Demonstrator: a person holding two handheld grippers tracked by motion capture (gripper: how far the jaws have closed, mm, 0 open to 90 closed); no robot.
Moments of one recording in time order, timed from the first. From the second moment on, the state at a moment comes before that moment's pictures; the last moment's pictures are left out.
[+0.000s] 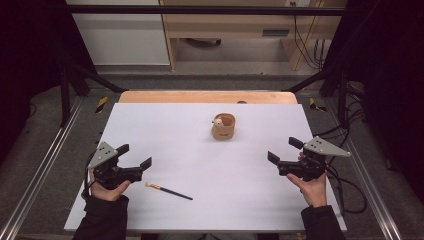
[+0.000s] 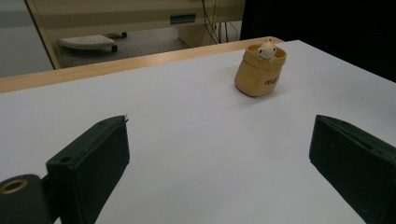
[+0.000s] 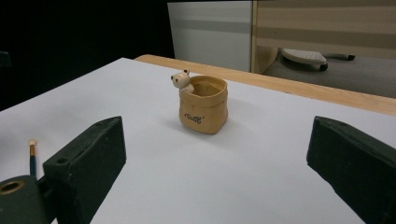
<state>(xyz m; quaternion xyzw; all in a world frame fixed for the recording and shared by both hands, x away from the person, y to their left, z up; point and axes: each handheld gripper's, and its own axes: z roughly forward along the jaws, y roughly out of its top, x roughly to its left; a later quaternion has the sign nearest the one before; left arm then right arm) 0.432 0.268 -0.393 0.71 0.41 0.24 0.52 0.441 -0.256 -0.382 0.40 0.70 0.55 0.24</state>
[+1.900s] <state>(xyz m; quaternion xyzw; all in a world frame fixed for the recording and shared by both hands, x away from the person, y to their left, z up) 0.428 0.229 -0.435 0.84 0.33 0.15 0.41 0.439 -0.252 -0.389 0.41 0.70 0.53 0.23</state>
